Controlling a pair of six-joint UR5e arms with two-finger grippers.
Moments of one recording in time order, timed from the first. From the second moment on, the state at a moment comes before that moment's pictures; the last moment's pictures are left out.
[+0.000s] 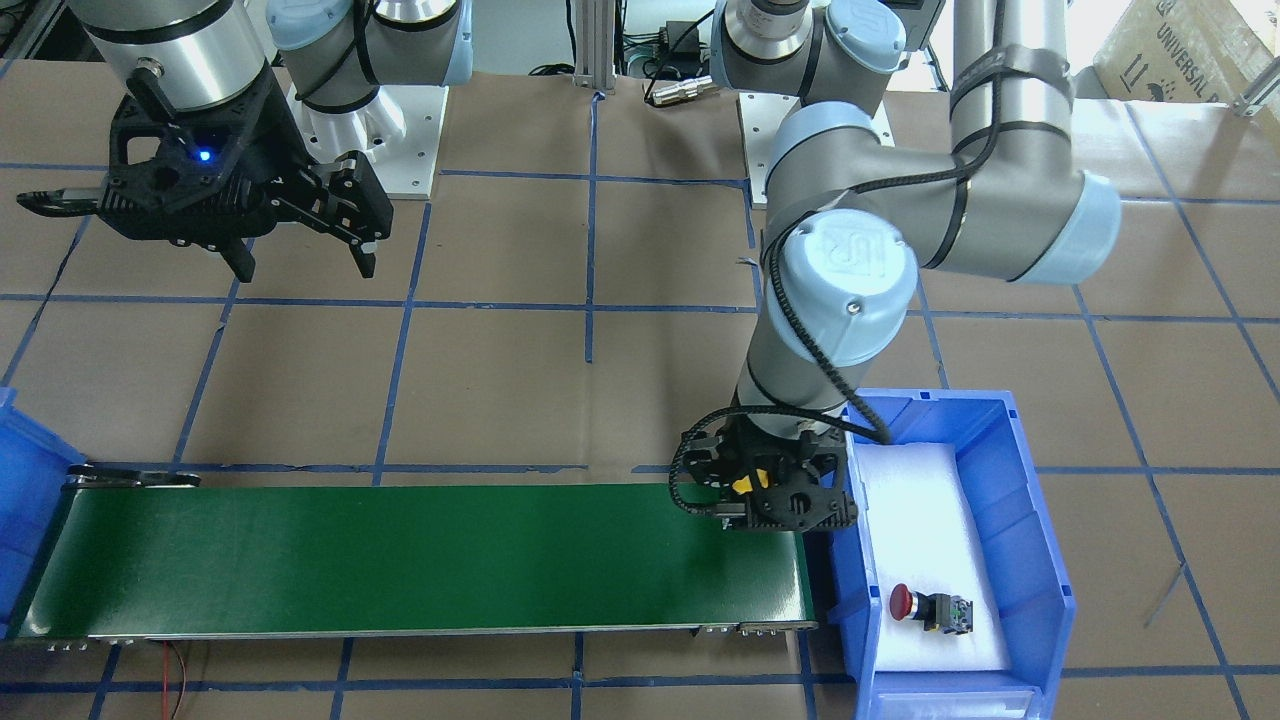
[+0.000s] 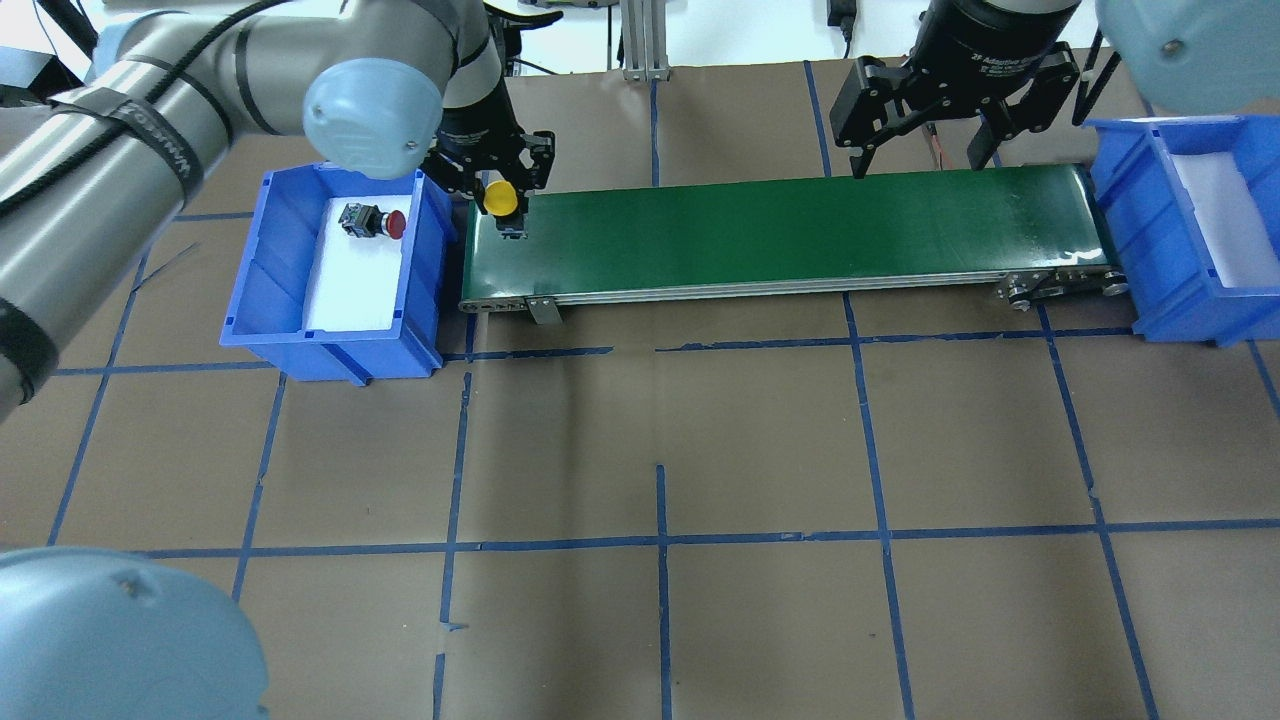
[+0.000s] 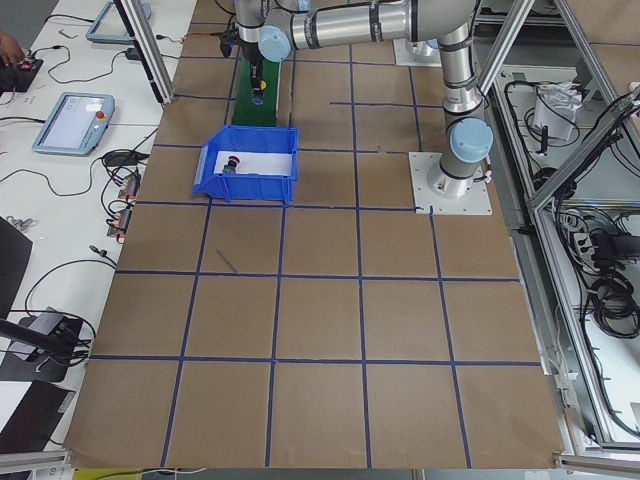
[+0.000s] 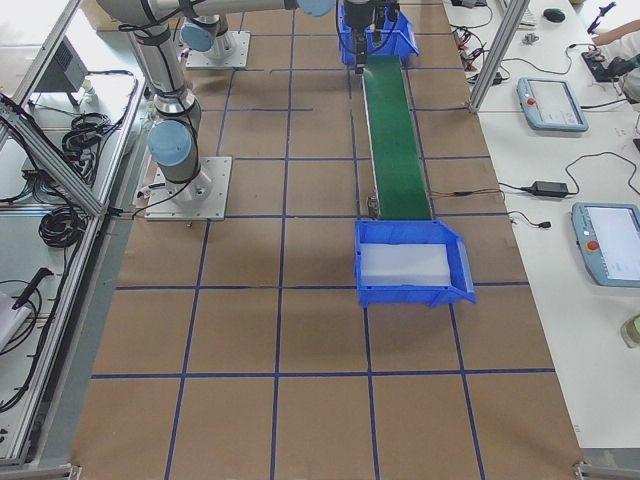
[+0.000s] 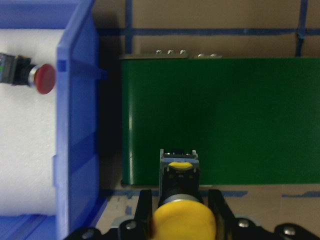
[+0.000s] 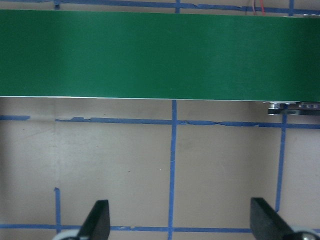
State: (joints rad) left arm -1.73 -2.04 -1.38 -1.26 1.60 -0.16; right arm 1.61 -1.51 1.45 -1.57 -1.51 0.00
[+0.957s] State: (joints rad) left arm -1.74 -2.09 -1.39 -1.22 1.60 -0.13; right arm 1.56 -1.51 1.45 -1.53 -1.48 -0.01
